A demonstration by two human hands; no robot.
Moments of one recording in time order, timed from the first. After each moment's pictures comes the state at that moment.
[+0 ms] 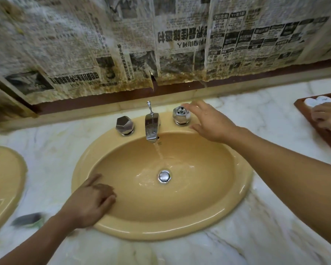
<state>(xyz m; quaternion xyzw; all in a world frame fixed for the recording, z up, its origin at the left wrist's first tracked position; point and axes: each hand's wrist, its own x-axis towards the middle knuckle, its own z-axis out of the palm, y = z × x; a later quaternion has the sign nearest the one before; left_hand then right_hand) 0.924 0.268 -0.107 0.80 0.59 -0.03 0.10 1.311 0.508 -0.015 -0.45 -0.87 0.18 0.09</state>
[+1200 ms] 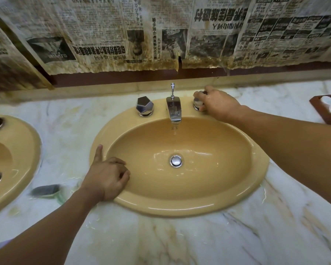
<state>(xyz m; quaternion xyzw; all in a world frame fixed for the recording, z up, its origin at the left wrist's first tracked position) 0.937 0.267 -0.099 0.73 0.67 -0.09 0.07 1.254 0.519 -0.012 -0.45 -0.89 0.04 -0.03</state>
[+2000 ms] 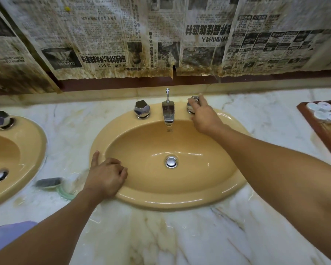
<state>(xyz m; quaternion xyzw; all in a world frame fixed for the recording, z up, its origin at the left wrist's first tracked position) 0.967 0.250 -0.087 0.64 0.76 -0.09 0.11 1.246 0.484 -0.035 -0.57 -0.80 0.17 0.05</state>
